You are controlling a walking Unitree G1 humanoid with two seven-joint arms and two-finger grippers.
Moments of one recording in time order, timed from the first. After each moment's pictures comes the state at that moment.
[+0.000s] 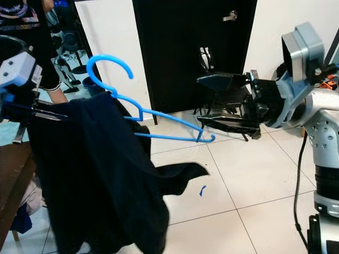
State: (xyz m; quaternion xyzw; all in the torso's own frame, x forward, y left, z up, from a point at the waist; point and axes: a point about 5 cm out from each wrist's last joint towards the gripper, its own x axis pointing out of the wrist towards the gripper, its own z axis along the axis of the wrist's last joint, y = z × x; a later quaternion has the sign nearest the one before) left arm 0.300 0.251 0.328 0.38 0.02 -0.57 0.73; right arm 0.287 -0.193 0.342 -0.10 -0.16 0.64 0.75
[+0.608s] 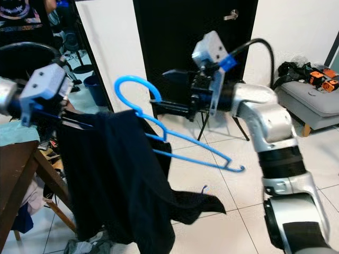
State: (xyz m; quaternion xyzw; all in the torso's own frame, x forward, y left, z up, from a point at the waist) left arm 0.304 0.202 0.314 0.39 -0.01 -0.63 0.68; right arm 0.336 -0.120 0.313 -0.13 -0.08 0.58 0.80
